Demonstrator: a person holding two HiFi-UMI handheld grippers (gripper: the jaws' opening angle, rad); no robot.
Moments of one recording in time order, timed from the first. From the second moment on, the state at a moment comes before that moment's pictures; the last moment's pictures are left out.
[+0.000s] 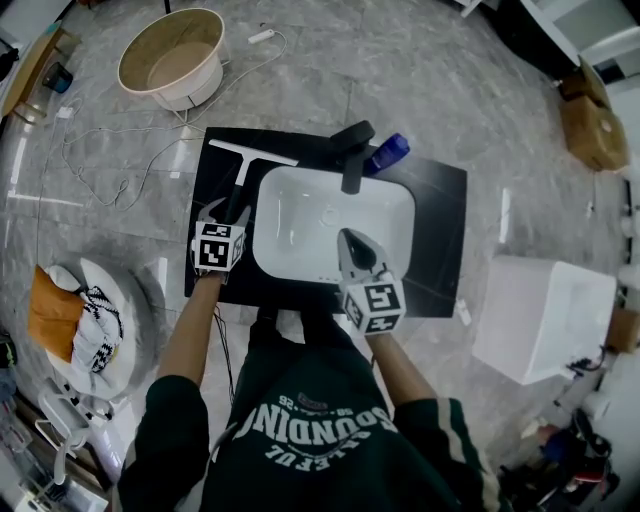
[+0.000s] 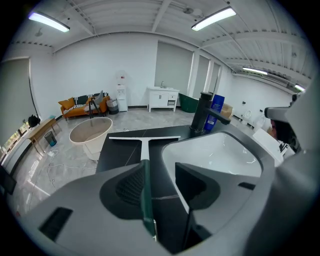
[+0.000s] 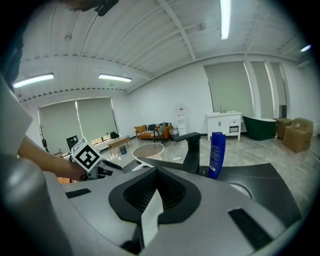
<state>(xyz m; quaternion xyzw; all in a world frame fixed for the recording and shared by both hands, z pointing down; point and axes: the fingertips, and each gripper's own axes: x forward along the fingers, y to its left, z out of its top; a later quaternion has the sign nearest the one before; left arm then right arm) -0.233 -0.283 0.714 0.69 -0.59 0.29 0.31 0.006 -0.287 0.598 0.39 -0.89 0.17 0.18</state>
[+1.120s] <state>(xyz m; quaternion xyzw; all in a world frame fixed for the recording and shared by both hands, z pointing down) -0.263 -0.337 0.777 0.61 -0.57 0.37 0.41 0.058 -0.291 0.616 0.43 -0.86 0.20 0.19</state>
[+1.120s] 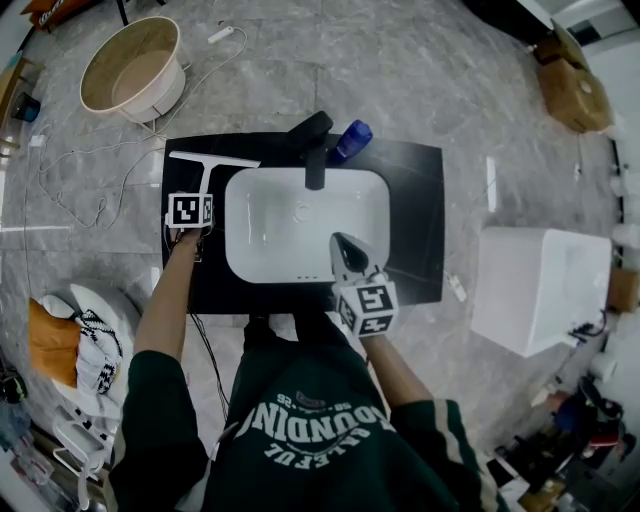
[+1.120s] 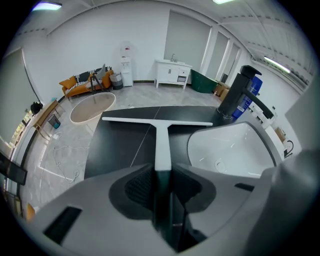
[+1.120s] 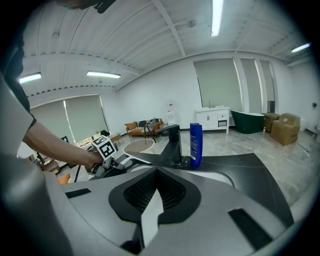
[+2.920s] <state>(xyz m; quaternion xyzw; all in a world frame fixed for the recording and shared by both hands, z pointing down) -0.168 -0.297 0.525 0.68 -0.69 0.13 0.20 0.099 -0.360 0.522 0.44 -0.88 0.11 0.13</state>
